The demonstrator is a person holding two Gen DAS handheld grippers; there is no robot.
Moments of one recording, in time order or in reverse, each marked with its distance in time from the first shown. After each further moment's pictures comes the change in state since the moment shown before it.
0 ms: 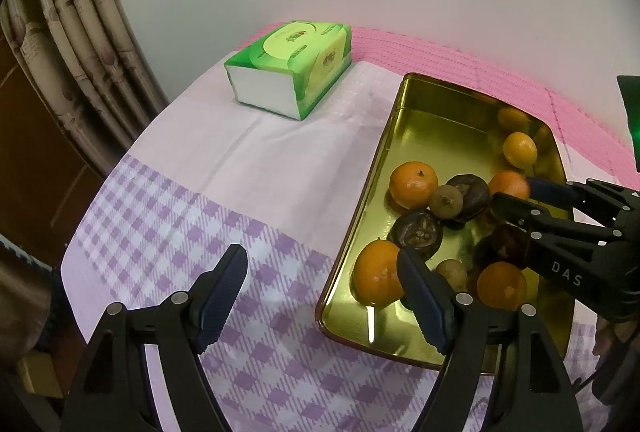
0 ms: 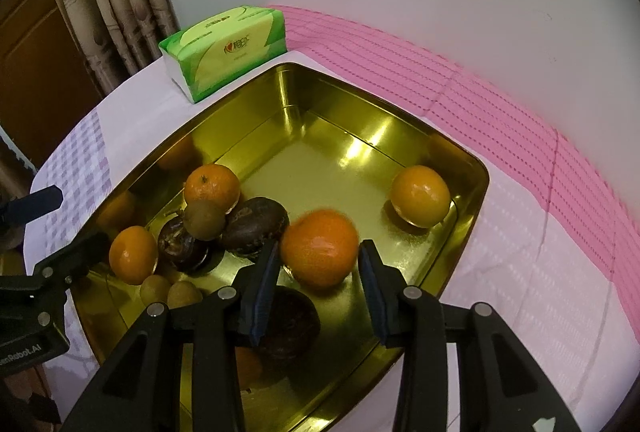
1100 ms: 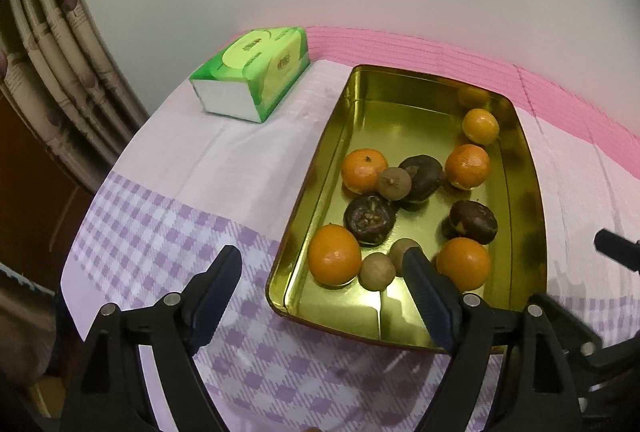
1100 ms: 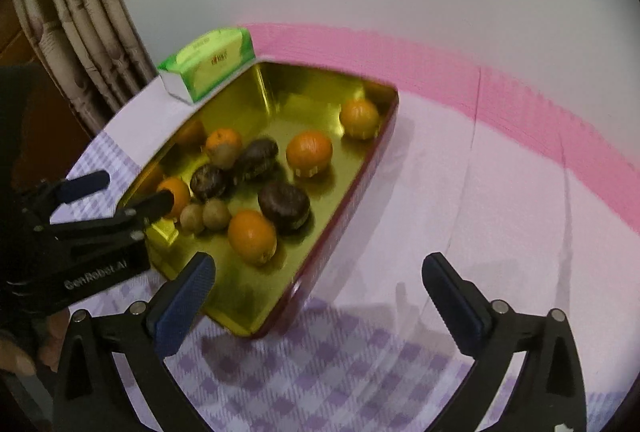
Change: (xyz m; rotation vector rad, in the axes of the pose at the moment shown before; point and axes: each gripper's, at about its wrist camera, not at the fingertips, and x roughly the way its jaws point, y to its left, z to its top) left arm -0.016 -0.034 -0.008 0.103 -0.003 -0.025; right arm -0.078 -0.001 -0.072 0.199 -0.008 -0.053
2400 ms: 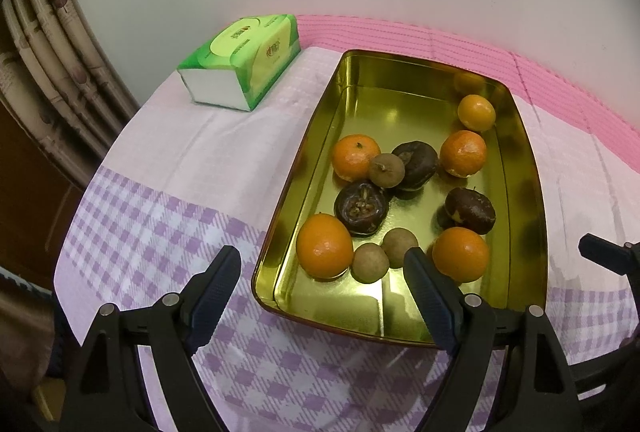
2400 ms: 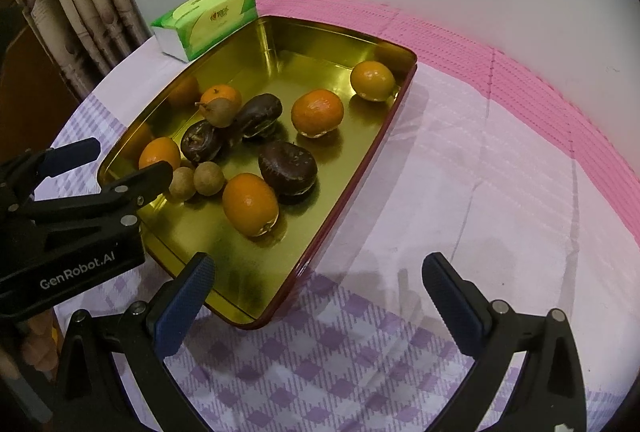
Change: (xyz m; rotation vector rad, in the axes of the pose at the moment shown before) left arm 0.010 -0.001 -0.003 0.009 0.040 -0.024; right arm 0.023 0.019 -0.006 -0.053 0.092 -0.040
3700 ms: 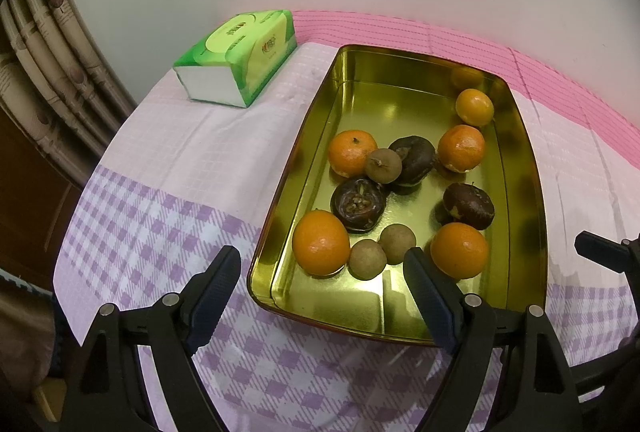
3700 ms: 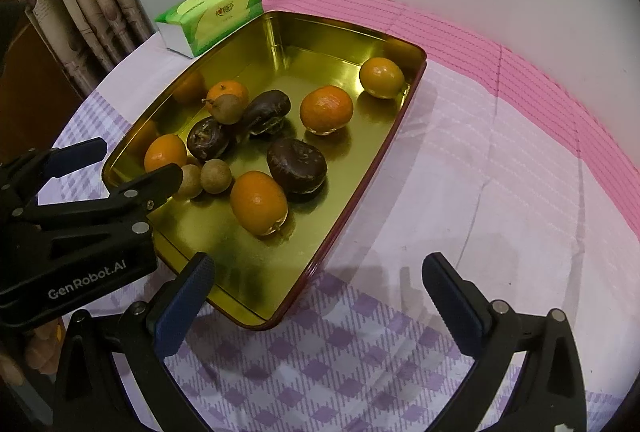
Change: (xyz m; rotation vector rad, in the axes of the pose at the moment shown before) left arm 0.000 -0.001 -0.001 -0.002 0.010 -0.004; right arm 0.003 0.003 0.002 0.003 0.015 0.016
